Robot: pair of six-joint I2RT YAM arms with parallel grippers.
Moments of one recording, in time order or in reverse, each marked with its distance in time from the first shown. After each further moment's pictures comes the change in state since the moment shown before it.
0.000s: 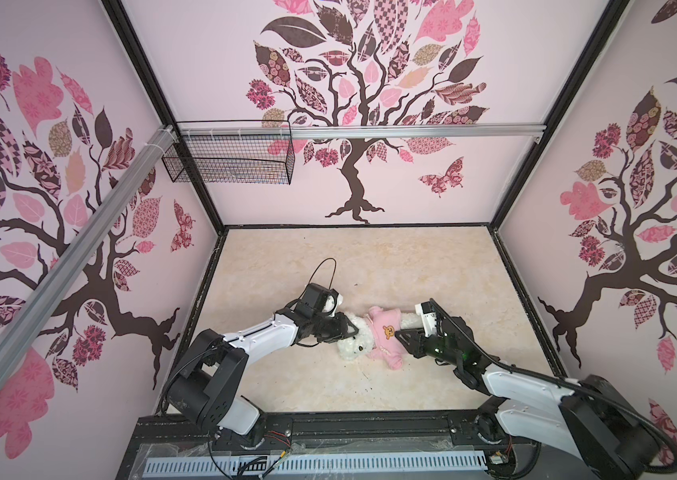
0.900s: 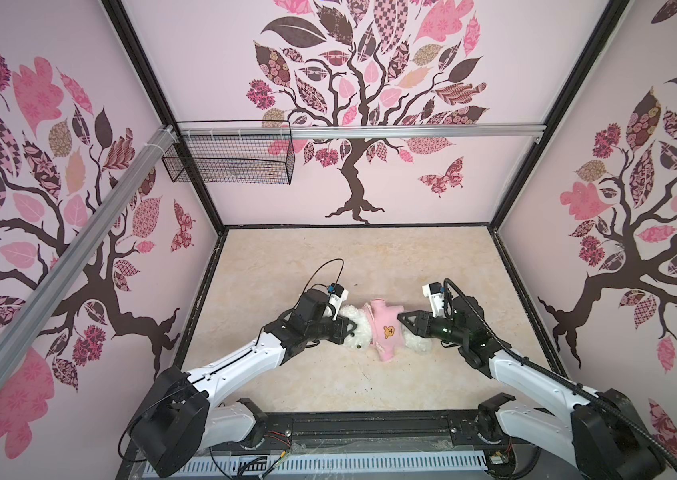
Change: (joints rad) left arm -0.106 -0.247 -0.069 0.053 -0.240 0.271; right arm -0.135 0.046 0.196 -0.121 -0.211 0.119
